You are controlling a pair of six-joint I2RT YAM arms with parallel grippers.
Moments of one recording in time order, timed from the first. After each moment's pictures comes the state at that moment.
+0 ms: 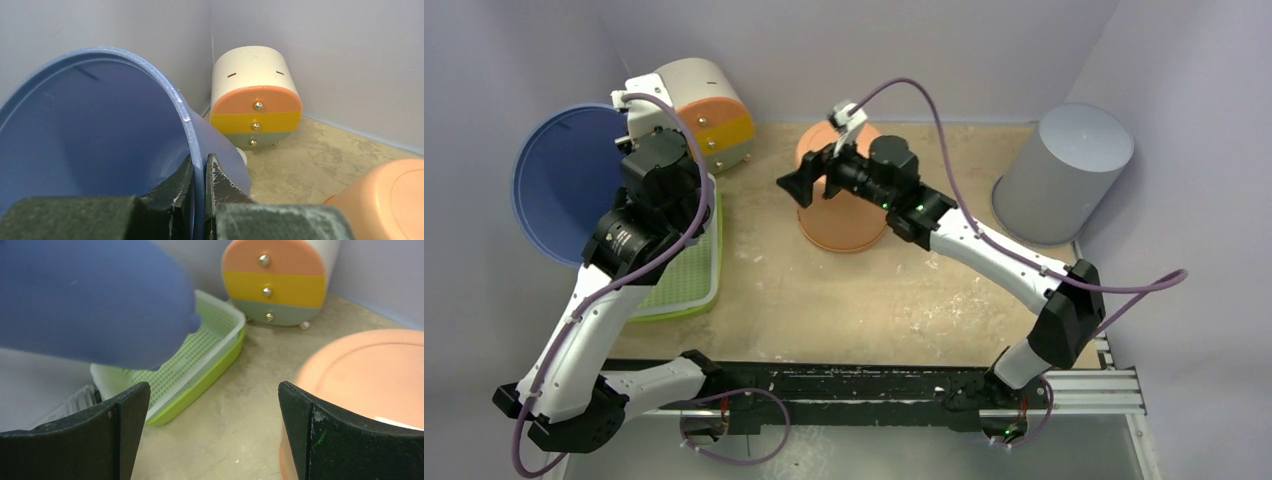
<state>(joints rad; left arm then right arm) -0.58 1.08 1.59 -0.58 -1.10 -0.02 0.77 1.57 1.41 0.14 -0.17 0.29</state>
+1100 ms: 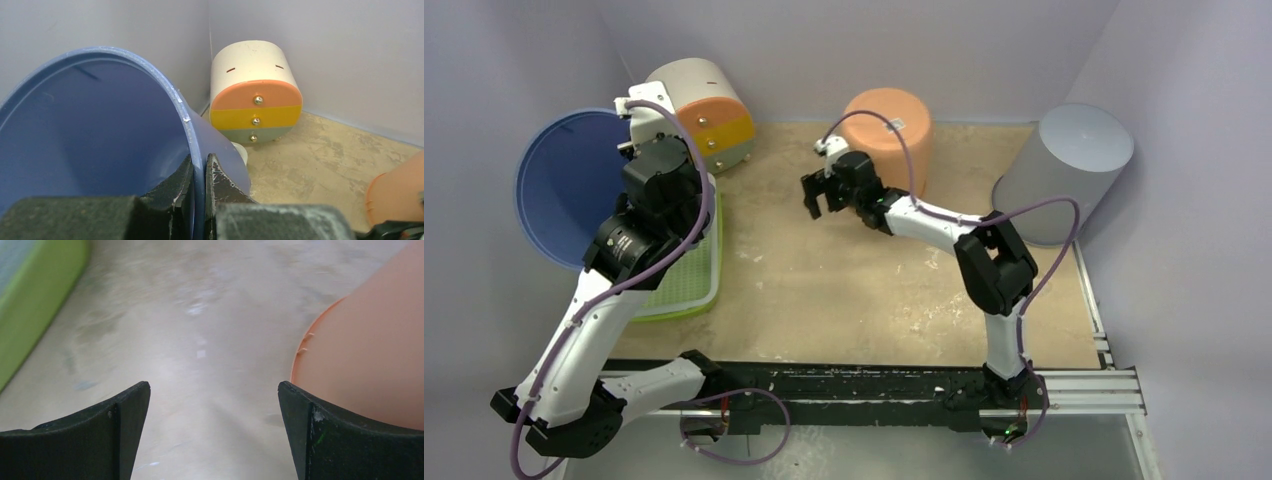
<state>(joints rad) -0.58 1.05 1.54 -0.58 -1.09 -0.02 0.76 1.99 1.45 0.06 0.01 0.11</state>
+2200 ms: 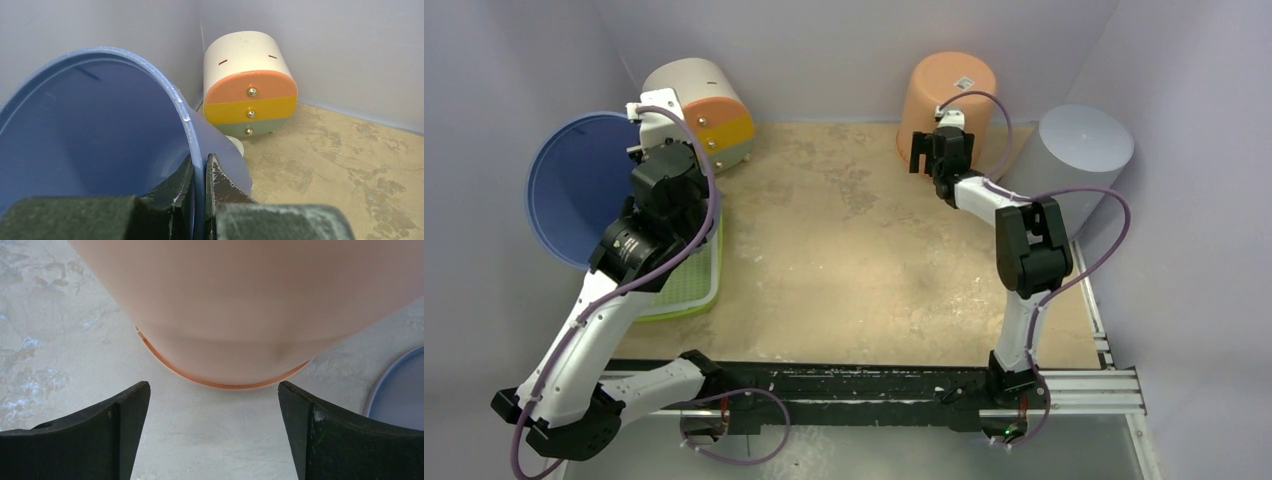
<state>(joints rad) -0.58 1.04 1.48 -0.56 -1.05 -0.02 0.25 1.99 1.36 0.17 0.32 0.11</state>
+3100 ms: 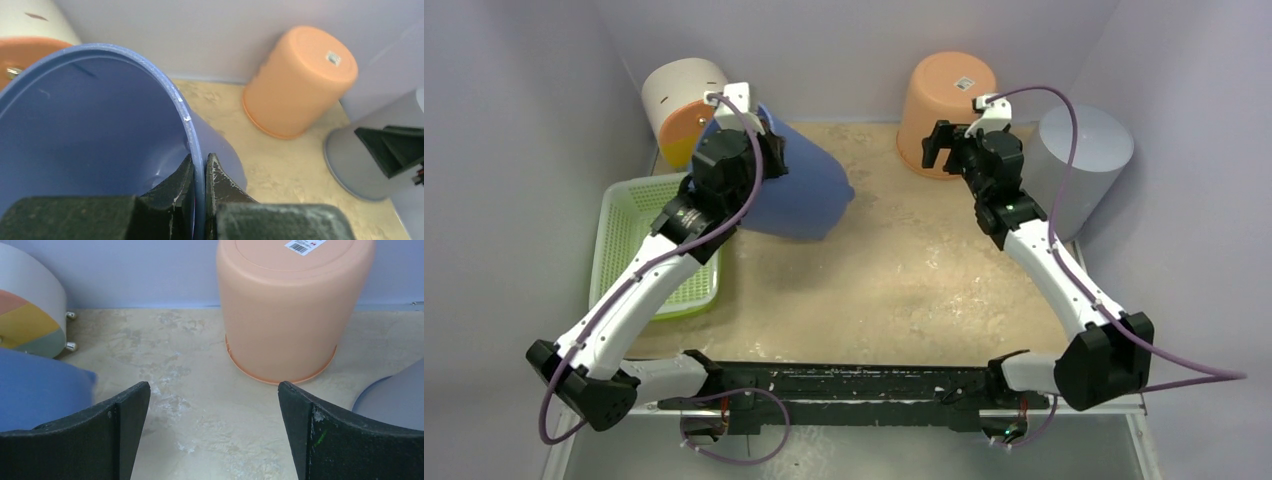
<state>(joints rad) -0.58 1.19 1.41 -0.33 -0.44 -0.32 0.30 1.31 1.12 0.05 0.14 0.19</state>
